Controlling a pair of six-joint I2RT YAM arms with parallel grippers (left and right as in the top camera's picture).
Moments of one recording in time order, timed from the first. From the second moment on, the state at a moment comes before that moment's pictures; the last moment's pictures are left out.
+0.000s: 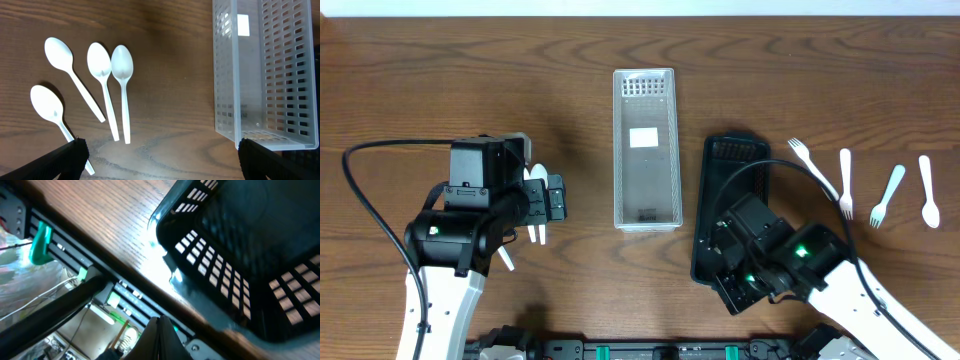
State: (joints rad) left arm -0.09 1.05 1.03 -1.00 0.10 -0.17; right arm 0.69 1.13 0.86 -1.18 -0.34 0.22
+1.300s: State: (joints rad) left arm -0.09 1.05 1.03 -1.00 0.10 -0.17; right arm 0.63 1.27 0.75 -0.83 -0.13 0.33
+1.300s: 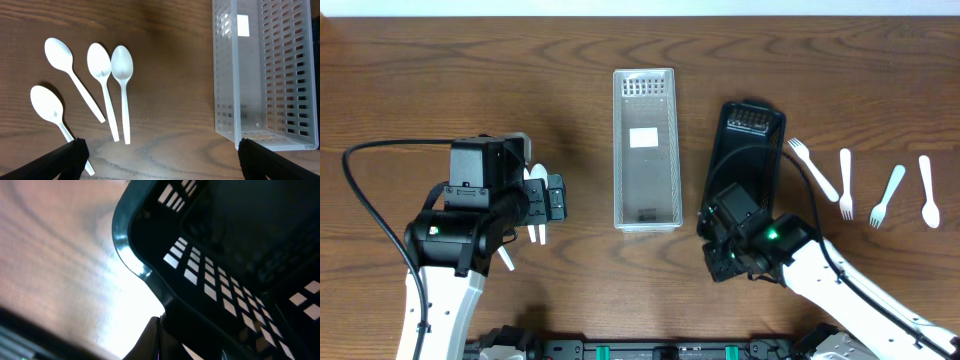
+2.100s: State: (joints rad) left arm -0.09 1.05 1.03 -1.00 0.10 -0.17; right arm 0.51 1.27 1.18 -0.93 -0.03 0.24
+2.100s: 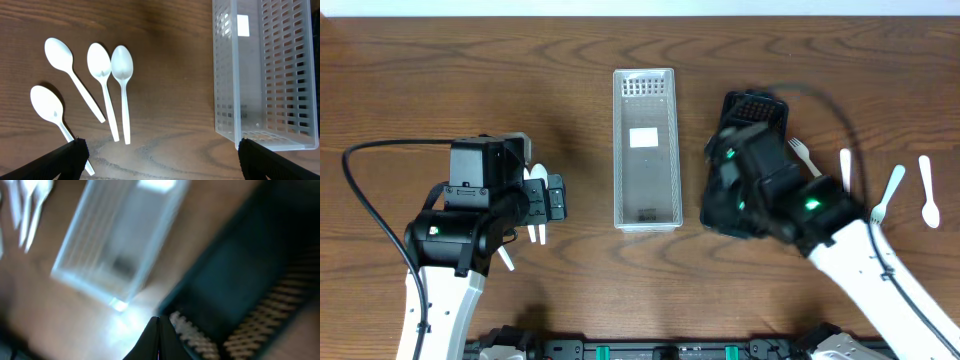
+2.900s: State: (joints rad) left arm -0.09 1.05 1.03 -1.00 0.10 -0.17; right arm 0.11 1.66 1.20 -0.94 0.09 0.25
